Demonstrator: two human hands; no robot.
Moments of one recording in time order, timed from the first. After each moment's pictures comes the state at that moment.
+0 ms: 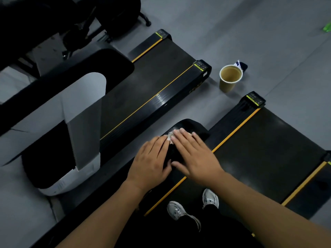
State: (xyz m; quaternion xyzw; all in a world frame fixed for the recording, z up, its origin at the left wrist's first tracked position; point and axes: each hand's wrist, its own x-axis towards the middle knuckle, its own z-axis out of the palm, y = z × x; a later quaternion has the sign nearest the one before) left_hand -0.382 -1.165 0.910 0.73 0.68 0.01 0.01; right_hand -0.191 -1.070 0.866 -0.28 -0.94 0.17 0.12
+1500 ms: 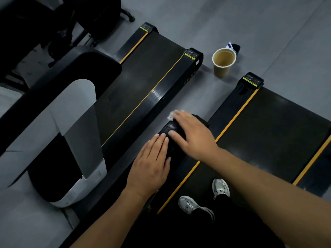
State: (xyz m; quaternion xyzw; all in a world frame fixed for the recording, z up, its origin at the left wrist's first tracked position) left_hand -0.382 -1.163 0.904 0.76 0.65 0.02 0.01; right_hand -0.218 -1.028 0.865 -0.40 -0.81 0.36 0.22
